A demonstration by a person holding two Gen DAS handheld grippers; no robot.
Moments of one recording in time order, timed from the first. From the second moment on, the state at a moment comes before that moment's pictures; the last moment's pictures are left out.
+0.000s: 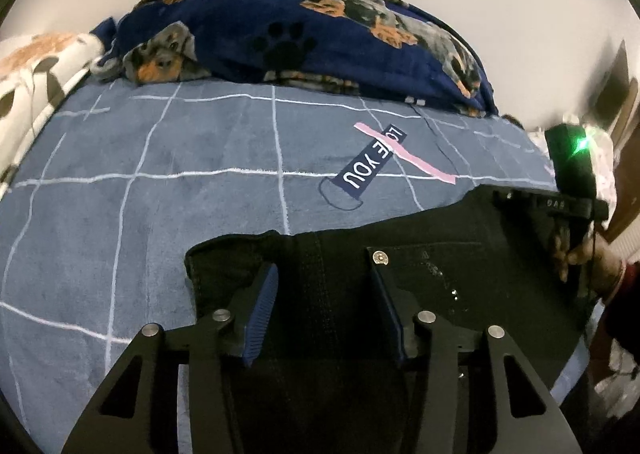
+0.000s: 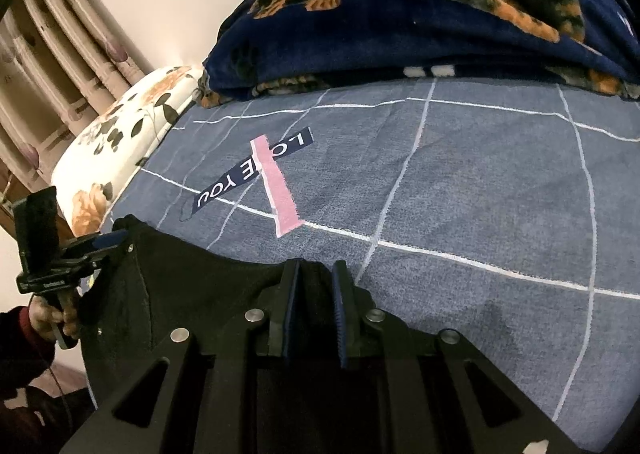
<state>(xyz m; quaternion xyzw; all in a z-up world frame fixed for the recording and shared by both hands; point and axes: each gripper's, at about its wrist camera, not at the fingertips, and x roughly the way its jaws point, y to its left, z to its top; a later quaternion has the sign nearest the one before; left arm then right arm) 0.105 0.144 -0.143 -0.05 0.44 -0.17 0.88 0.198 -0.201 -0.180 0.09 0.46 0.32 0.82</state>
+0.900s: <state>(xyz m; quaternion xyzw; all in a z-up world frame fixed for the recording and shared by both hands) 0.095 0.147 -0.150 -0.04 0.40 -0.18 0.90 -0.041 -0.503 -0.179 0.36 0.45 0.11 0.81</state>
